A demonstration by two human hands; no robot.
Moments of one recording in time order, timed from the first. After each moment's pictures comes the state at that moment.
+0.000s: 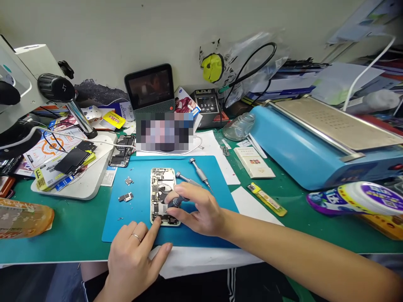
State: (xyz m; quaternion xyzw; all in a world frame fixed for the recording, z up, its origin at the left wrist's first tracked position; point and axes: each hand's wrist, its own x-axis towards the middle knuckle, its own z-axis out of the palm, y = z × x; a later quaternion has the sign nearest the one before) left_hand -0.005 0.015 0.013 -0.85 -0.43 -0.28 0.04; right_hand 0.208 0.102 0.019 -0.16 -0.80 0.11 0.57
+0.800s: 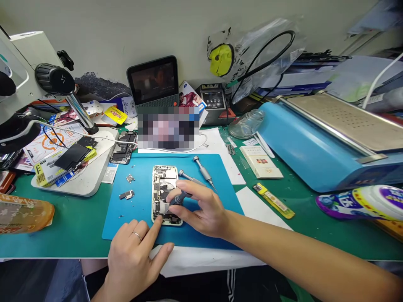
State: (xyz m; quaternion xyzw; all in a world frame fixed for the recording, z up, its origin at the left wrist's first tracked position) left_hand -0.004 0.015 0.014 -0.85 -0.44 -0.27 0.04; right_hand 0.208 0.098 0.020 -0.19 -0.79 0.17 0.56
